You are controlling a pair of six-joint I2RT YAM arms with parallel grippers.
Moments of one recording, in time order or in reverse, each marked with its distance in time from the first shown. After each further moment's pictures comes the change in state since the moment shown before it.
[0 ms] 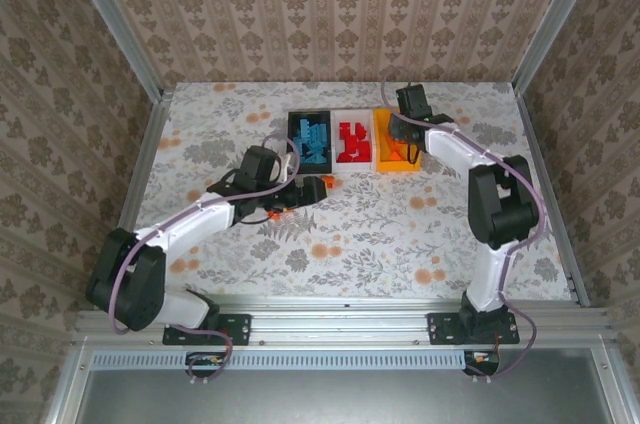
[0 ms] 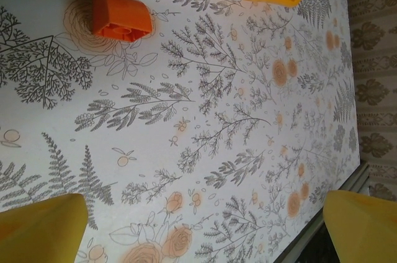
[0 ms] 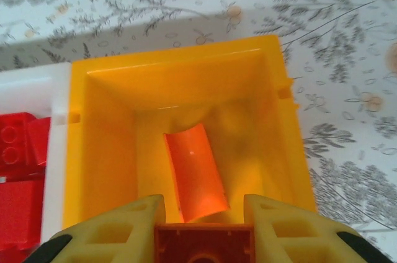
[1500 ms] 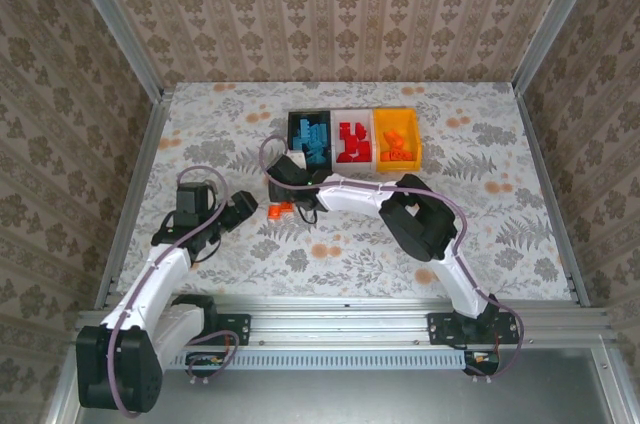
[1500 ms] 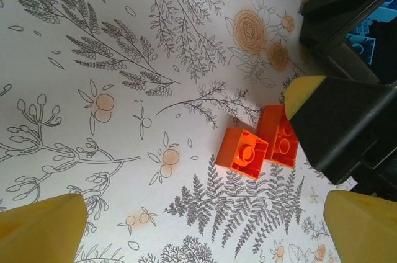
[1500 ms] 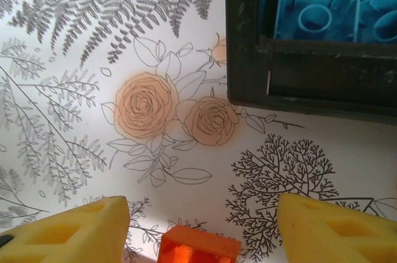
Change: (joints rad) left arm 0.428 -0.454 -0.339 -0.167 -0.227 -0.043; right arm 0.650 0.281 0.174 0.059 0.080 0.386
